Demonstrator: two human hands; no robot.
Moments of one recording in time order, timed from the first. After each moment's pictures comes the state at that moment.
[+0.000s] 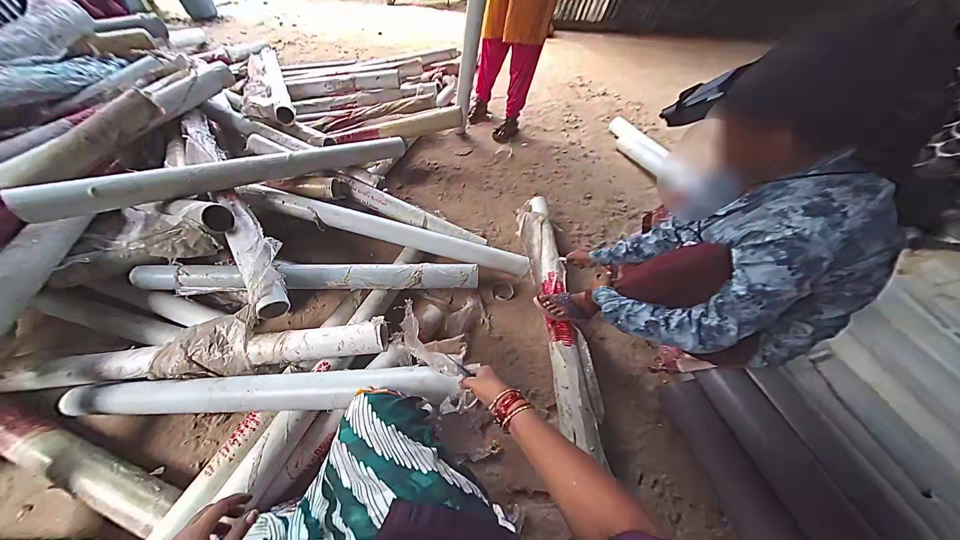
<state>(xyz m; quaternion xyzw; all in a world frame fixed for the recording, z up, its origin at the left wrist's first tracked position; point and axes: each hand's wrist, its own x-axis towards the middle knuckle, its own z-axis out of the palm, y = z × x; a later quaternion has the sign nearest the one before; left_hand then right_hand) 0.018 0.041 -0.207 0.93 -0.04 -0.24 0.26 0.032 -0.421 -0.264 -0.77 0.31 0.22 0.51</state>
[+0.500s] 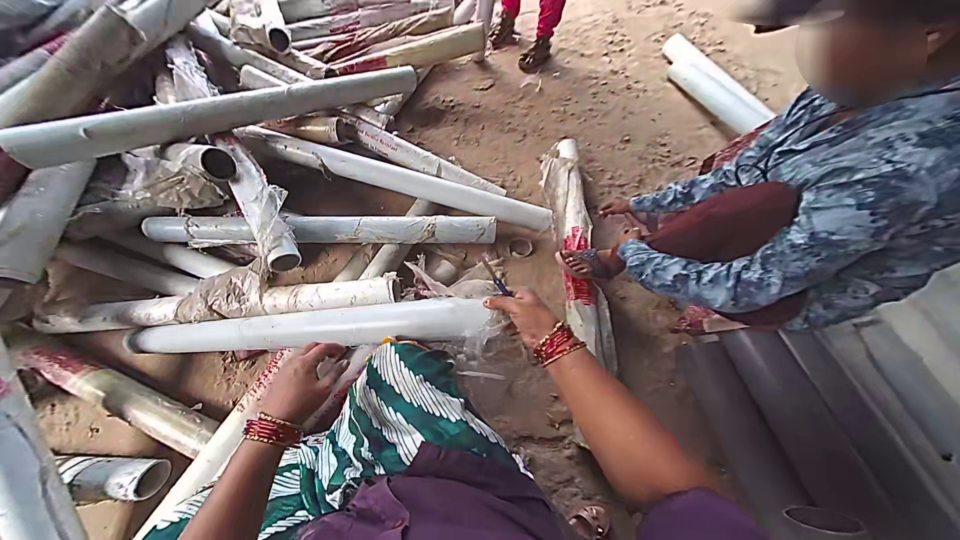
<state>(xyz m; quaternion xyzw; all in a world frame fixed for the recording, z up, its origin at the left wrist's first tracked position) 0.102 -0.069 -0.196 0.92 -0.20 -0.18 0.27 0.044 -0.436 -0.184 -0.68 0.30 0.06 0.67</state>
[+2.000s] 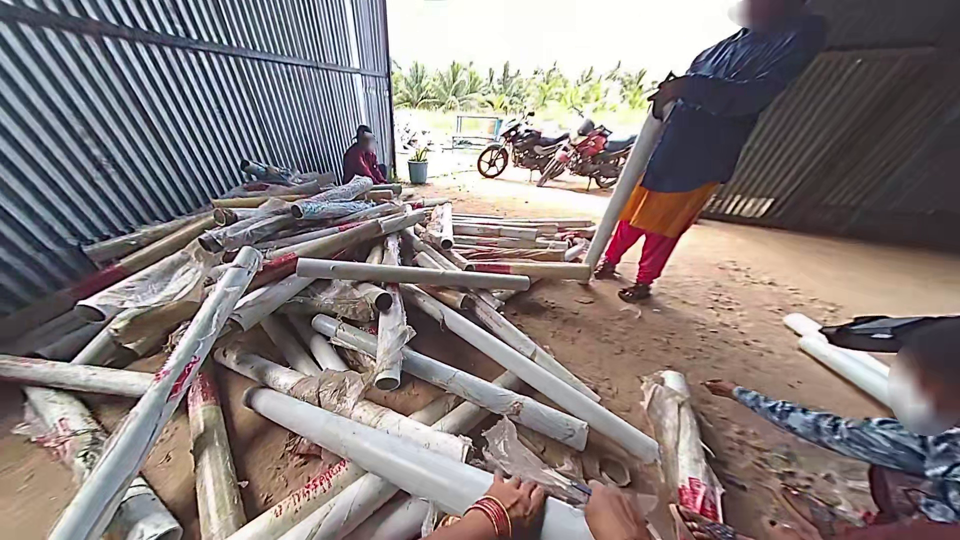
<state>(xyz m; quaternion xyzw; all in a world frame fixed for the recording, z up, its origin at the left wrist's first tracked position) 0.145 -0.264 -0.222 0.87 -0.39 -0.28 0.12 0.104 -0.425 -0.153 -0.95 0.23 0.19 0.10</state>
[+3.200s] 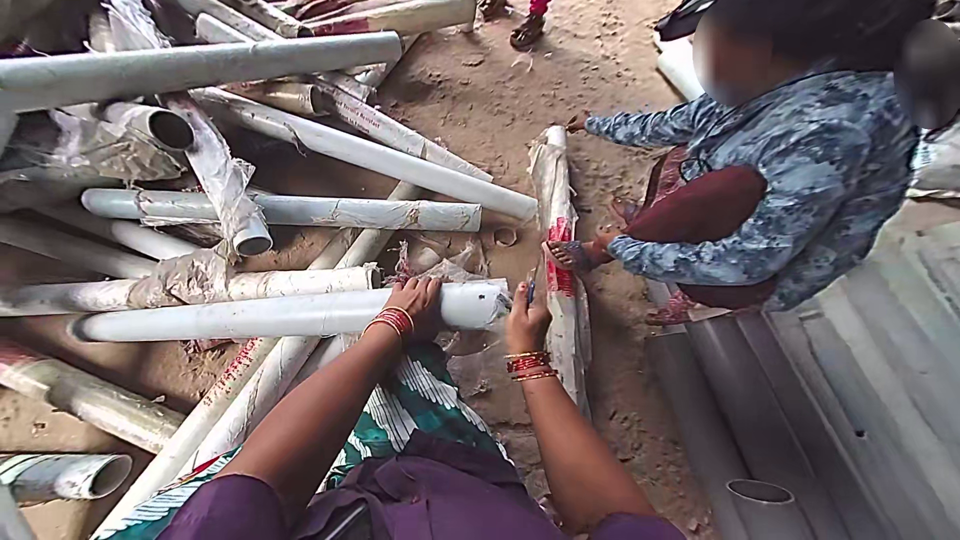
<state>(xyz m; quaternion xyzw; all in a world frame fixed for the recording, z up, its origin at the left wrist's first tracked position) 0.139 -0.278 -0.231 0.89 -0.39 -0.24 0.05 0.015 -0.431 -0.224 -0.82 0.38 -0.24 0.35</state>
